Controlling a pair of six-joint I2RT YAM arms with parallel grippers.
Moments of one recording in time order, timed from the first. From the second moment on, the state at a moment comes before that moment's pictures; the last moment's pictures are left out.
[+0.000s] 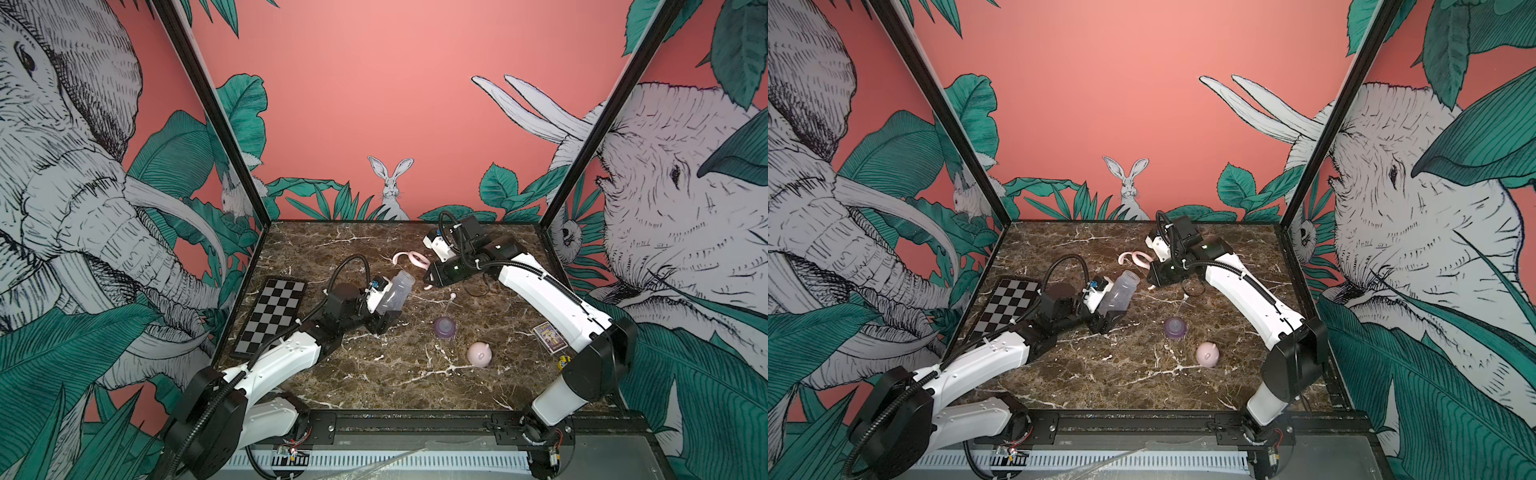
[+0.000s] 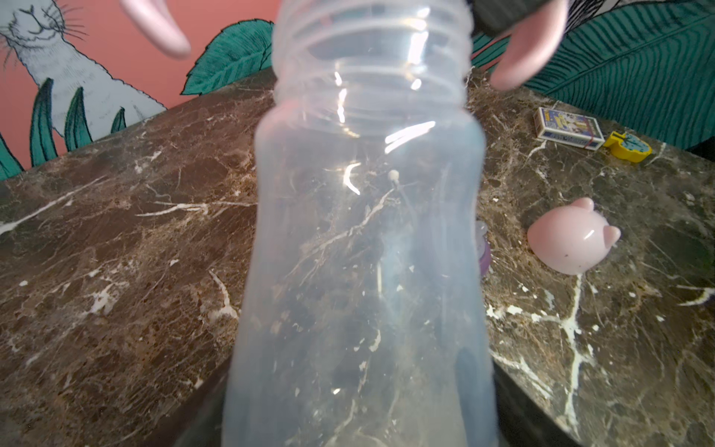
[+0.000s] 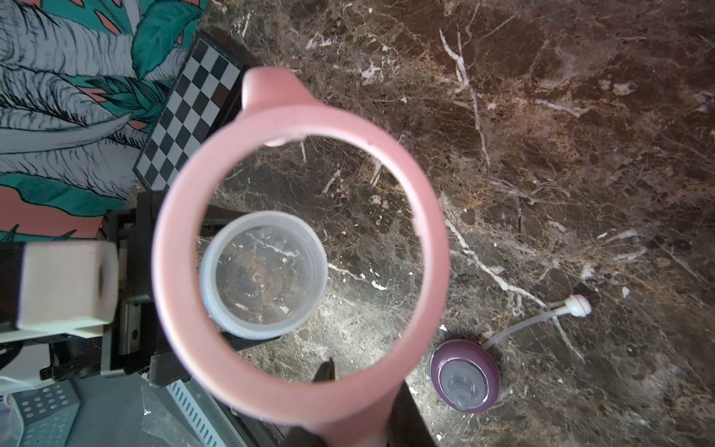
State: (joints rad) left arm -0.63 1.18 0.57 0.15 0.28 0.10; right arm 0.59 1.62 1.60 -0.96 -0.34 0.16
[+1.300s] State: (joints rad) left arm -0.63 1.19 0.57 0.29 0.27 0.08; right arm 0.74 1.67 1.67 -1.01 -0.22 0.20
